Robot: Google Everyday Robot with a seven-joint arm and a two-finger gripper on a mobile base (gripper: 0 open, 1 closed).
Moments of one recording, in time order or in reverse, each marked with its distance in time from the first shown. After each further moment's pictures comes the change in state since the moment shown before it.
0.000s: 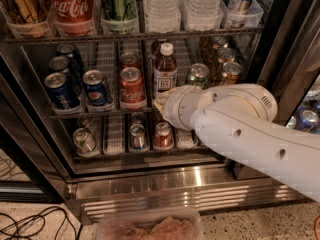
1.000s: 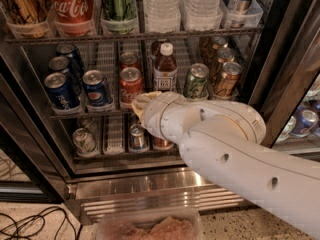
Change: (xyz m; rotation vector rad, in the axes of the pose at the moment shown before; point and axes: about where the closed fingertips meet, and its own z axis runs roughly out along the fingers) arm -0.047 0.054 -0.015 -0.035 -0.159 0.051
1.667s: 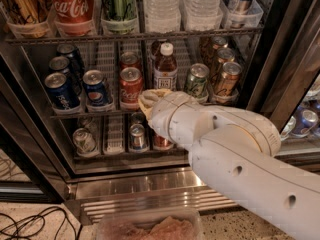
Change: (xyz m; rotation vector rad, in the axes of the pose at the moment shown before) arm -0.009 -0.012 -0.021 0.064 -0.062 -0.014
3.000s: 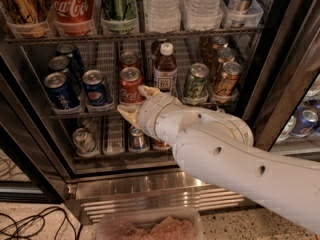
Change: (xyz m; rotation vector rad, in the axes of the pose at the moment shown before) arm 0.005 0.016 0.035 -0.043 -0.028 0.011
